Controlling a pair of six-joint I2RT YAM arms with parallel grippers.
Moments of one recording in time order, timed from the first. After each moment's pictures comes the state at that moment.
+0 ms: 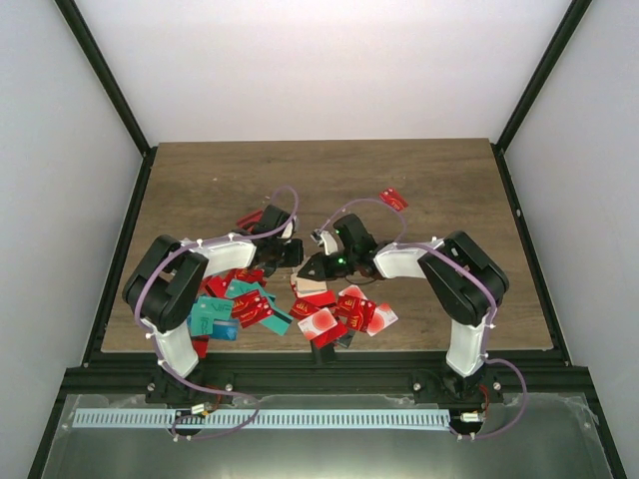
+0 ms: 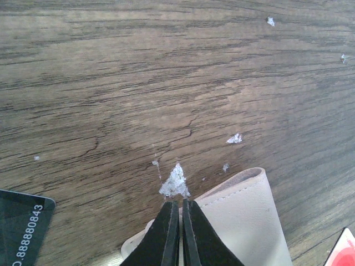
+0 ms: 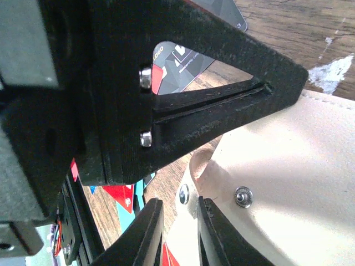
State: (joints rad) left arm -0.54 1.79 0.96 -0.18 0.23 -0.52; right arm 0.68 1.85 0.93 0.14 -0.69 0.55
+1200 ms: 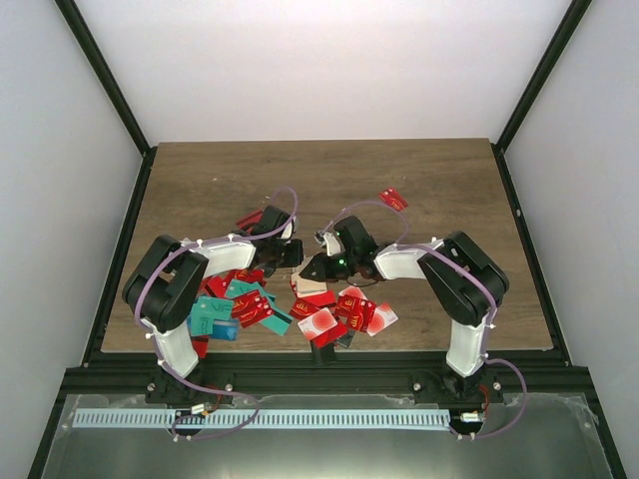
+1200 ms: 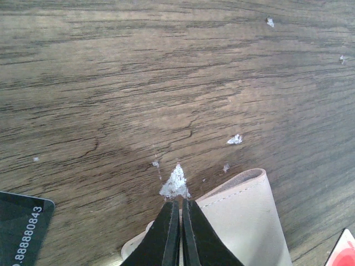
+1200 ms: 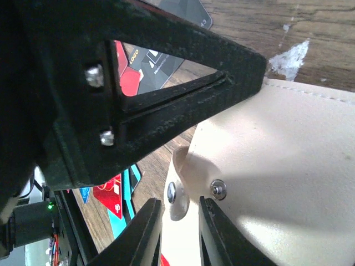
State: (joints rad) left arm -0.54 1.79 0.95 -0.16 0.24 -0.52; right arm 0.68 1.85 0.91 0.13 -0.64 0.61
